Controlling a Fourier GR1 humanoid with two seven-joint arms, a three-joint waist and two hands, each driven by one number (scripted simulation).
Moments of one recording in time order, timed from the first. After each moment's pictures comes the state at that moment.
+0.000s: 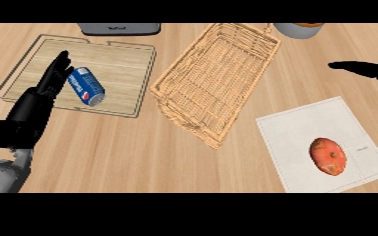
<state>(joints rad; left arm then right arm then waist) -0.18 0.63 -0.24 -1.59 0.21 0.23 -0.03 -0.47 -0.97 0.16 -1.78 -0.21 0.76 0.79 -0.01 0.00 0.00</state>
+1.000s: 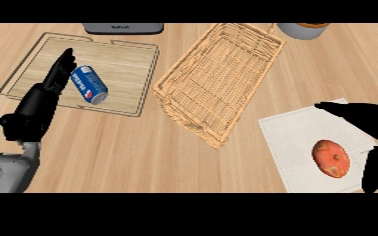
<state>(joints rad) -0.20 0.52 -0.14 -1.53 0.11 0.13 -0.04 -0.24 -0.81 0.21 -1.69 0.24 0.83 0.56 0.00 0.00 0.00</state>
